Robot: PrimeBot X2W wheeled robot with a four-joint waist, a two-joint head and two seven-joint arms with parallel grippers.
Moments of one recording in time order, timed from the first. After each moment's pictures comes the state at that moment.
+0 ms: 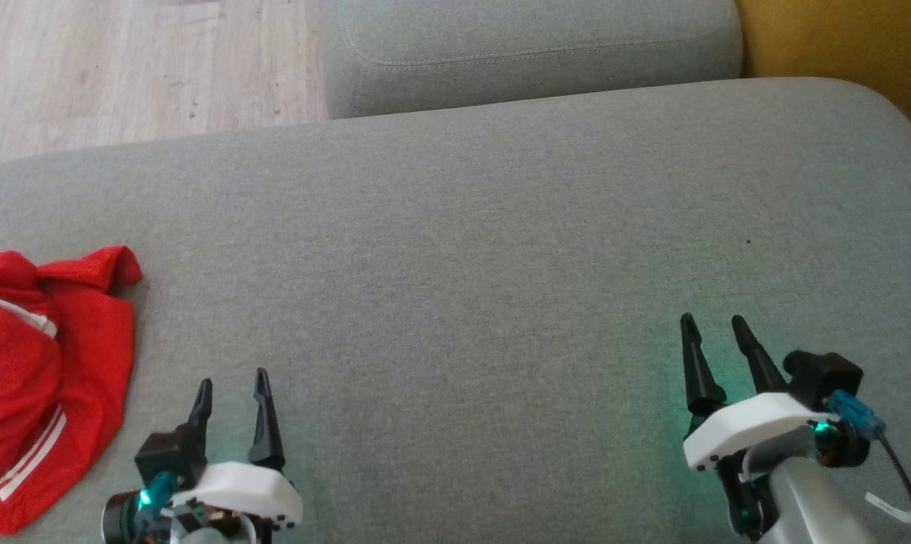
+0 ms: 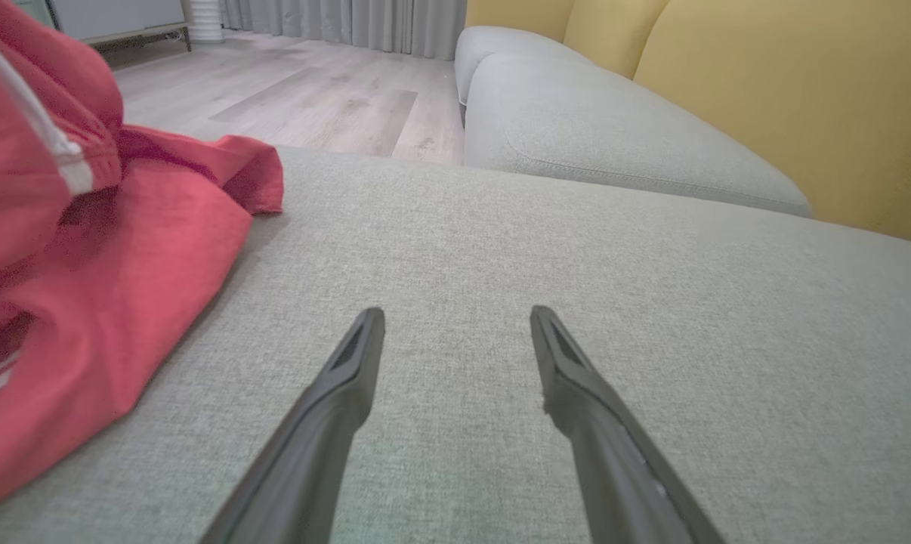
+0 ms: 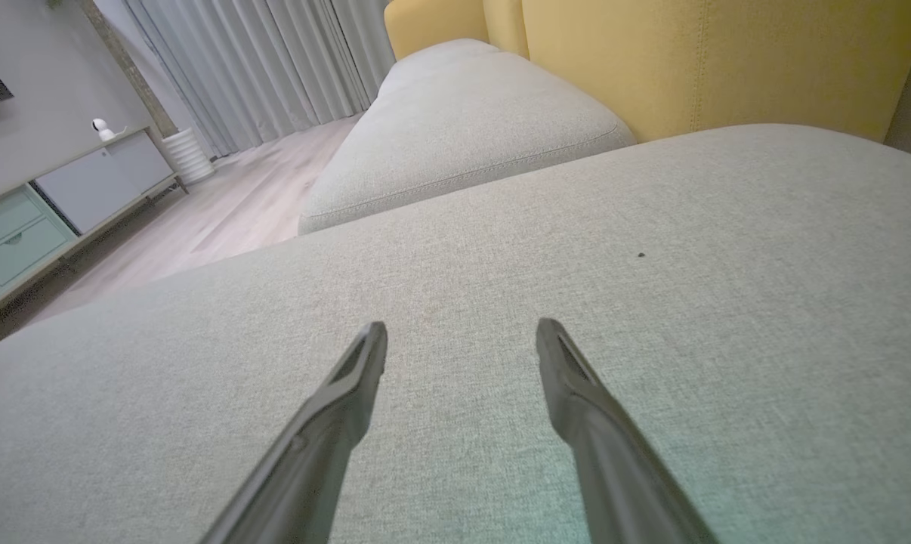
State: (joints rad) left arm -0.10 0.06 -0.12 0.49 -0.31 0.03 -0.19; right arm -0.18 -0.05 0.06 0.56 0.28 0.13 -0.19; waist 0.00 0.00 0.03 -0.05
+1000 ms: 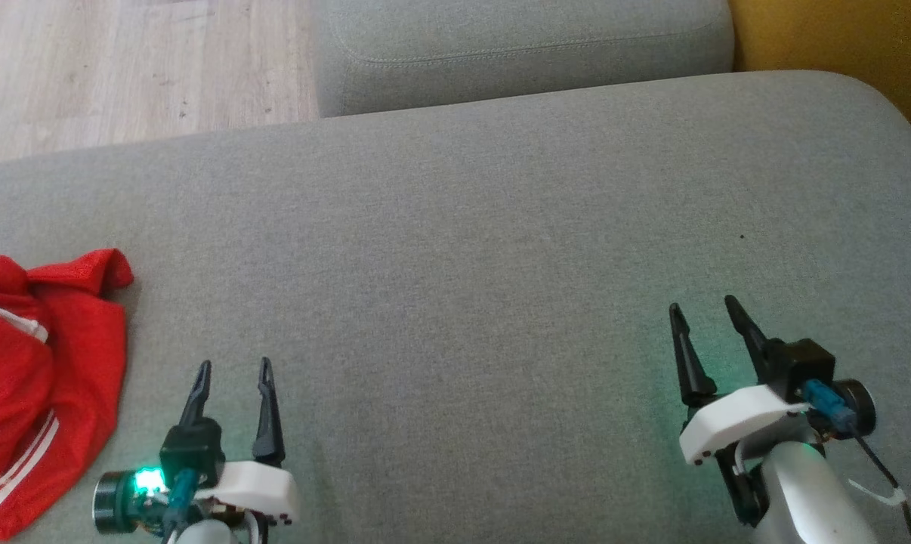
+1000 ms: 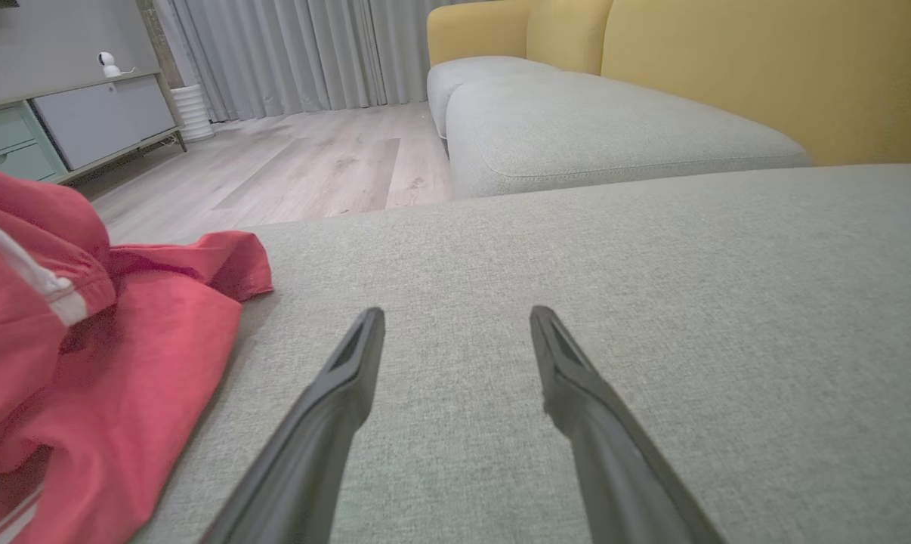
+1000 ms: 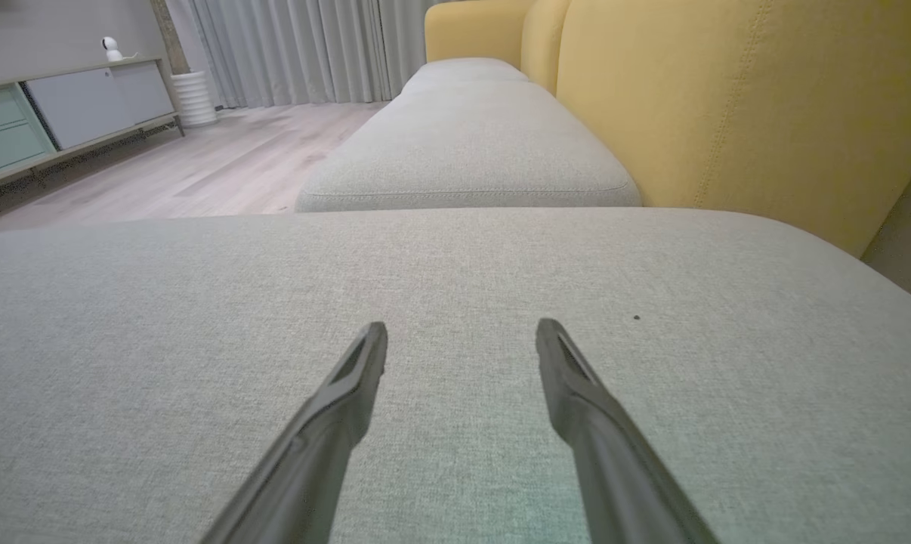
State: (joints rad) left arm -0.12 0.05 -0.10 0.51 -0.06 0.06 -0.25; right arm -0.22 -0.05 0.05 0.59 0.02 0.13 -0.25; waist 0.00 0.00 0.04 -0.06
